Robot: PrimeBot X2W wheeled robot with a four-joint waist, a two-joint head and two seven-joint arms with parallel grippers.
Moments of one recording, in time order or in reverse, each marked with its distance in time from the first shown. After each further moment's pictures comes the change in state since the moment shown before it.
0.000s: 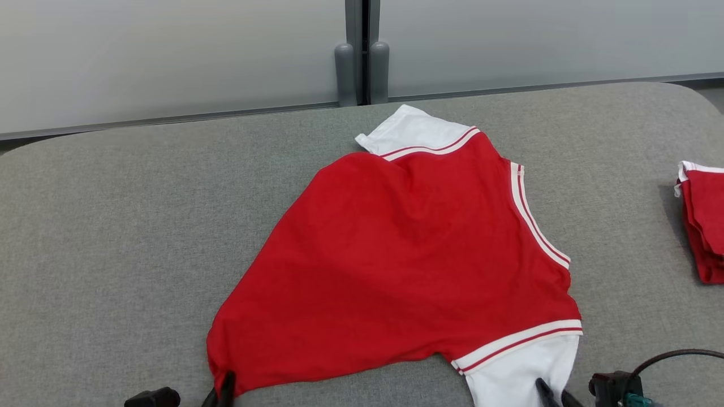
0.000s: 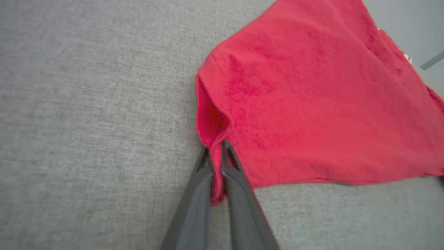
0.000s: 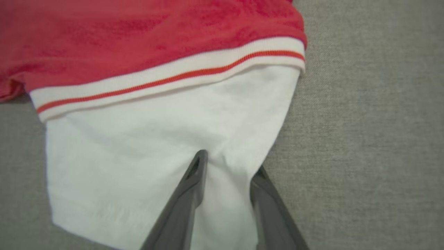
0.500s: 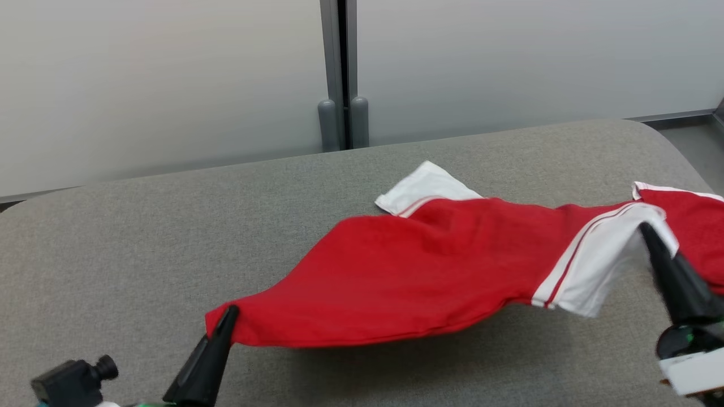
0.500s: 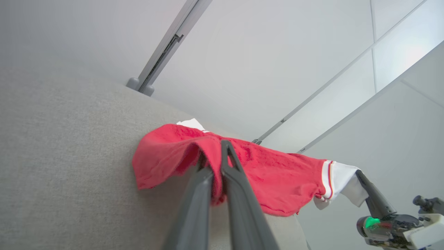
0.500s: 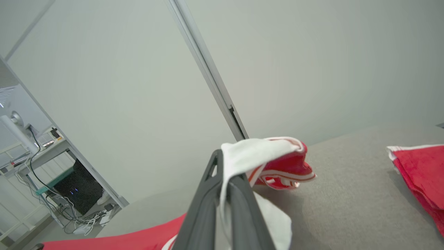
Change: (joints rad) left arm 0.215 0.004 0.049 -0.749 -0.392 -0.002 0.322; right arm 0.030 -0.107 -0.222 -0.659 0.476 0.006 0.063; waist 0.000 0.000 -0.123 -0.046
